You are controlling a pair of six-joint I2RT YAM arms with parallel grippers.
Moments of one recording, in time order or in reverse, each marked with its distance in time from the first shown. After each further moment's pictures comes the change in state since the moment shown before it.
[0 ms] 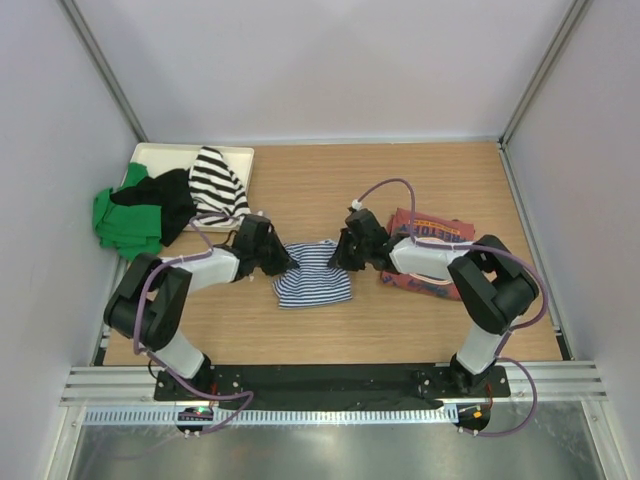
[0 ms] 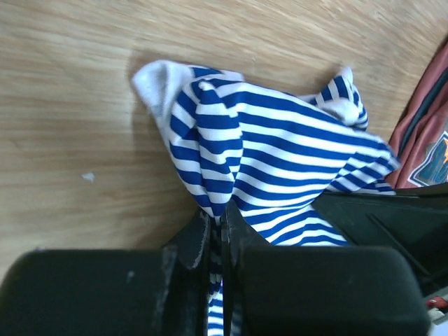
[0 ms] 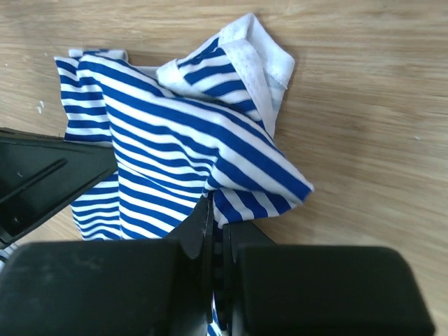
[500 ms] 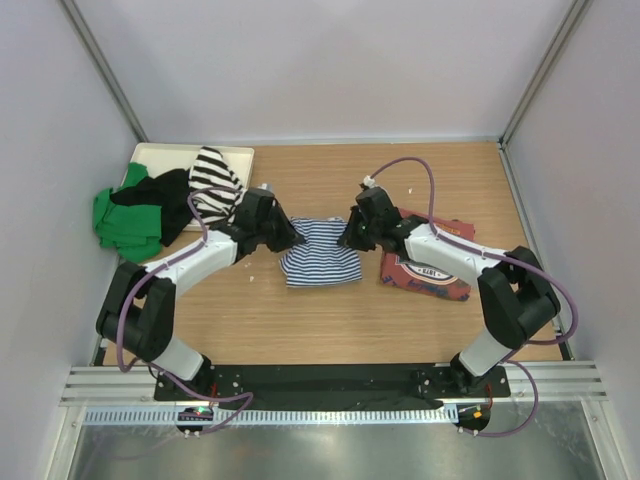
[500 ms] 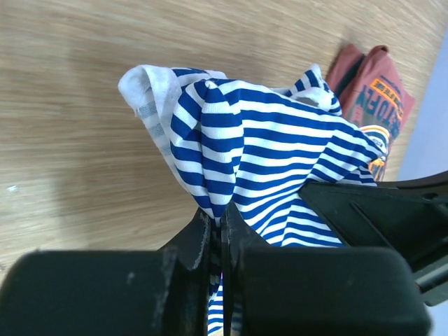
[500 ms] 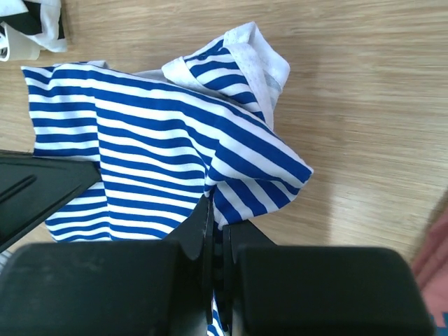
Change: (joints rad) left arm -0.028 -0.081 0.237 -0.235 -0.022 0.007; right arm -0.054 -0.142 0.135 -0.232 0.082 -0.064
